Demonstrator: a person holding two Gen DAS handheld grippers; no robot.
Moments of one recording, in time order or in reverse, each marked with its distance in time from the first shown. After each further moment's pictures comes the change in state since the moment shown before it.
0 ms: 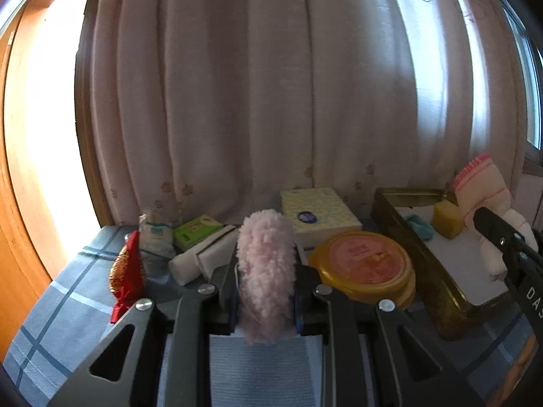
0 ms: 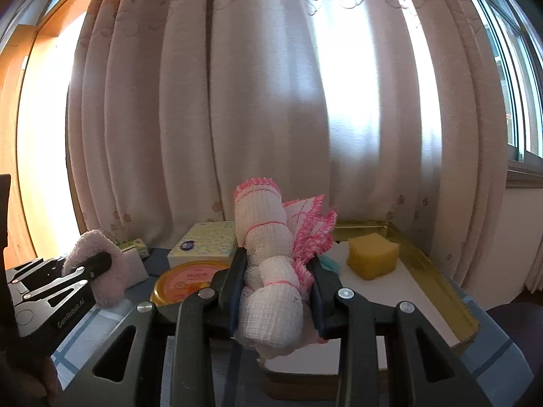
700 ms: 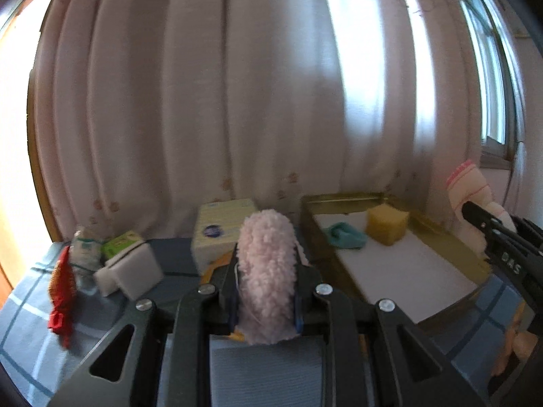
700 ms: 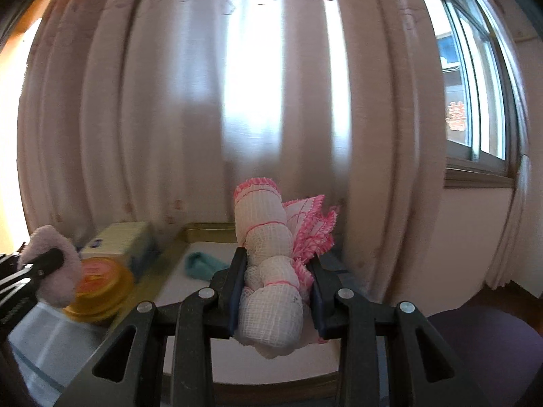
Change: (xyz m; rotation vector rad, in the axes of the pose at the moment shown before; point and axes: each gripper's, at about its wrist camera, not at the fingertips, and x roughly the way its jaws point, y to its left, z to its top) left arm -0.004 -0.069 0.003 0.050 -0.036 -0.174; right arm -0.007 -0.108 0.003 0.000 0.003 -0.213
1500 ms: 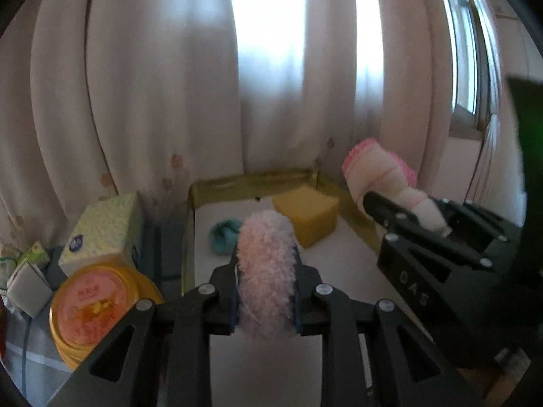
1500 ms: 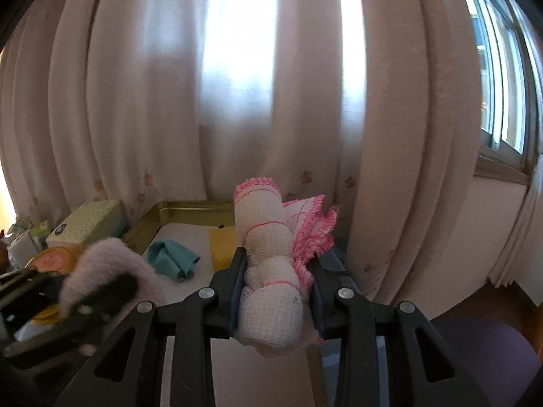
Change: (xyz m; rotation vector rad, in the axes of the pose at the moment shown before) left arm 0.072 -0.124 0.021 0.075 0.134 -0.181; right arm 0.075 -0.018 0.010 -0.050 0.150 0.064
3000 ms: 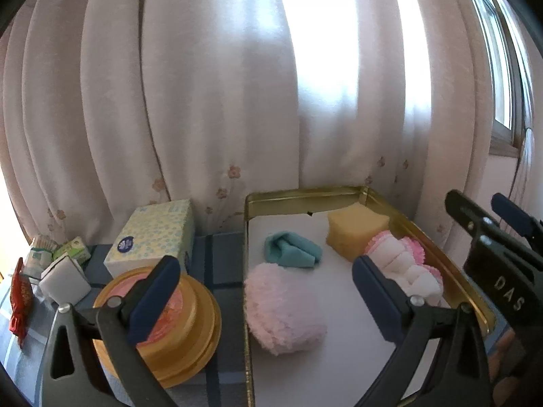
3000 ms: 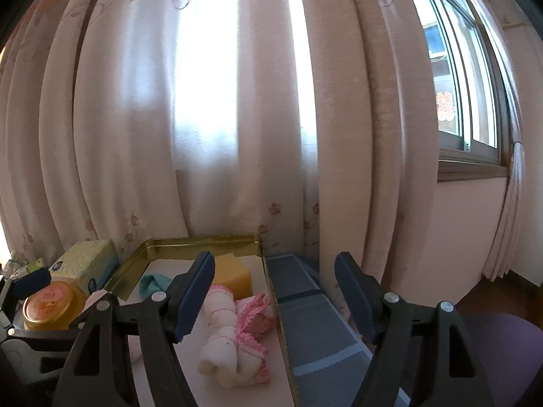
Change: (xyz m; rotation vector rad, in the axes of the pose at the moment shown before) left arm -0.008 0.017 -0.002 -0.057 -0.060 0.187; right arm -0.033 -0.021 -0.003 0.116 -0.153 -0.093
